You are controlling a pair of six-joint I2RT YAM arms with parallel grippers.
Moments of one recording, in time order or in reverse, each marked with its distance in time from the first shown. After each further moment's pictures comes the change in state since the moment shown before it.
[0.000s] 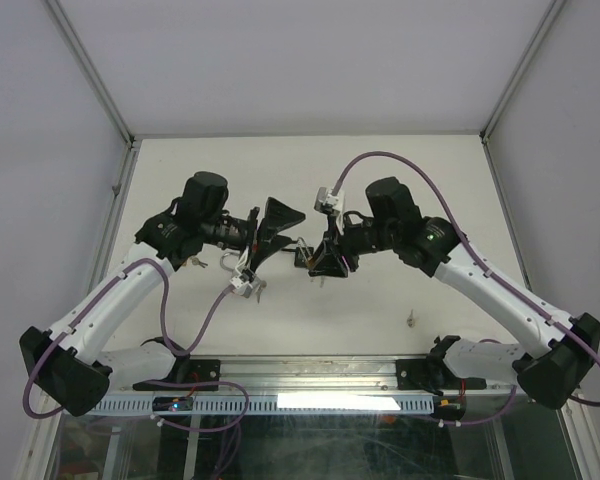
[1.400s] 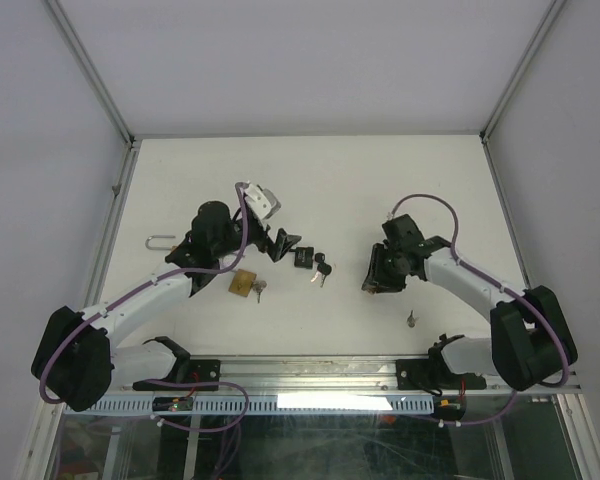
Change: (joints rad) left arm -0.021 0.027 -0.452 0.904 -0.655 -1.857; right arm -0.294 0.161 -0.414 -0.073 0.624 0.757
